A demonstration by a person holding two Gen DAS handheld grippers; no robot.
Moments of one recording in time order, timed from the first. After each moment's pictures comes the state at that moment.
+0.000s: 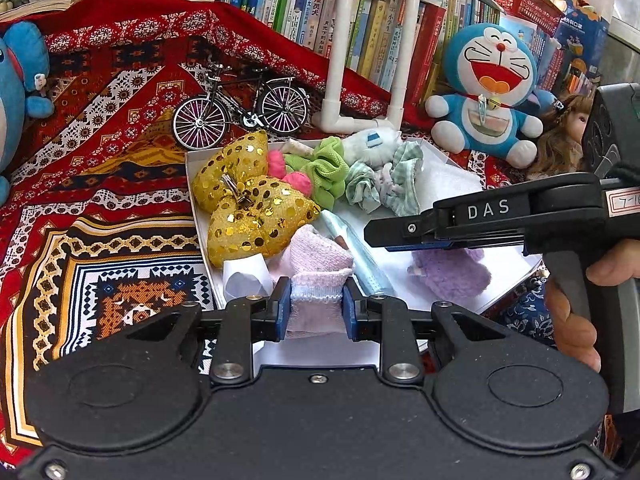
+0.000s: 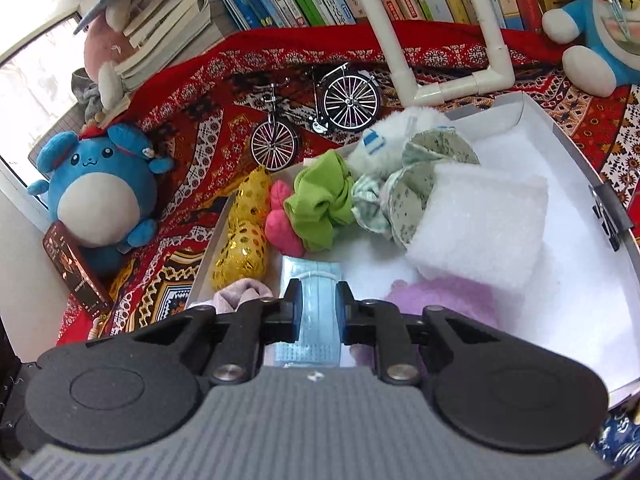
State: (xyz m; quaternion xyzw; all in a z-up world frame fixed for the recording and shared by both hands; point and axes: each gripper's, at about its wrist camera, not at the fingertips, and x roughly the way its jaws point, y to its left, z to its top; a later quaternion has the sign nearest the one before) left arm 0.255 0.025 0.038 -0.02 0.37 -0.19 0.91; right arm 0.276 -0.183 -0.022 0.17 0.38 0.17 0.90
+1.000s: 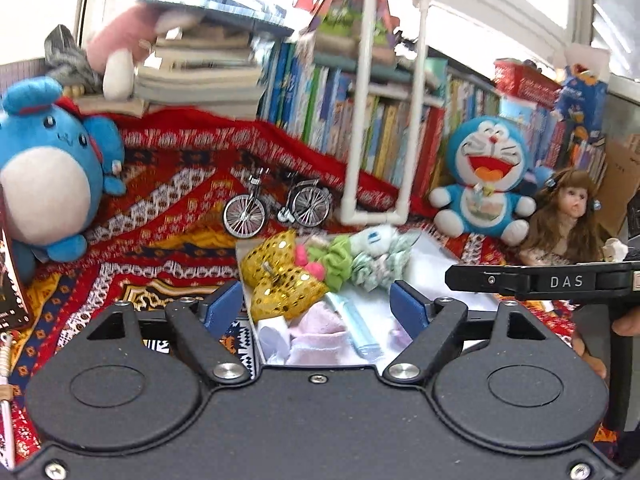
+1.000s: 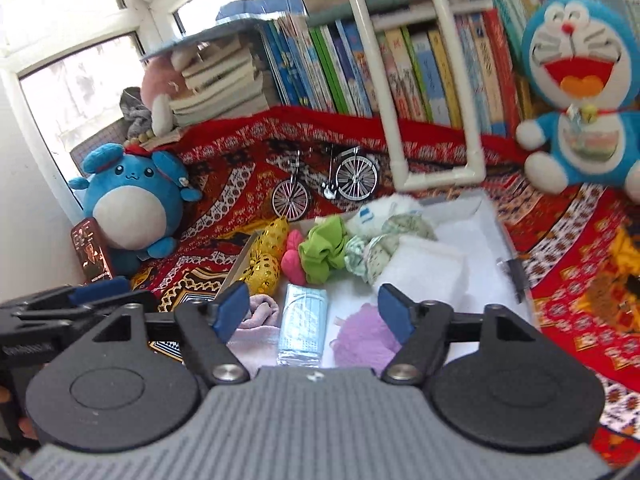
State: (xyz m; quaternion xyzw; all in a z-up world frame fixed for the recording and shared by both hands) left arm 0.171 0.041 0.121 -0.03 0.25 -0.13 0.96; right arm 0.192 -0.216 0.040 0.09 0.26 0.18 0.94
